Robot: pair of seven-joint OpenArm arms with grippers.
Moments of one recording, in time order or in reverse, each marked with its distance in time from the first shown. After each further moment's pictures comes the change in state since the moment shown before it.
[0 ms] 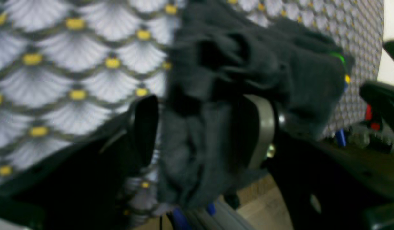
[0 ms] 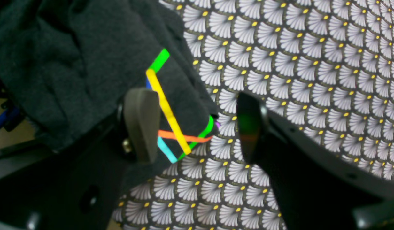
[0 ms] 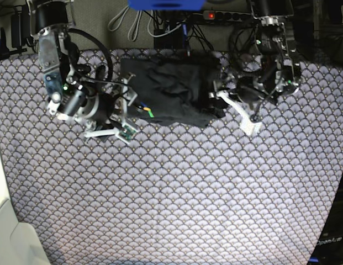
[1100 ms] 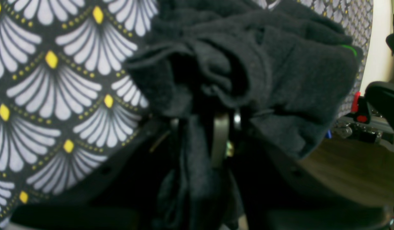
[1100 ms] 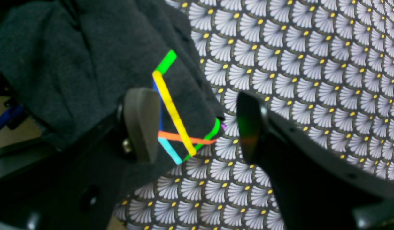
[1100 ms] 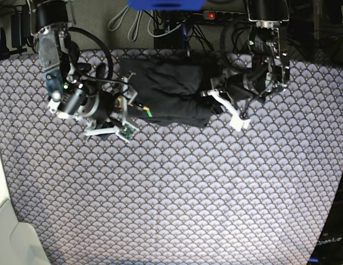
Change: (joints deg) left arm -1.0 -0.4 4.2 -9.8 -2.5 -0.4 -6.3; right arm -0.5 0.0 0.0 0.0 0.0 0.0 0.0
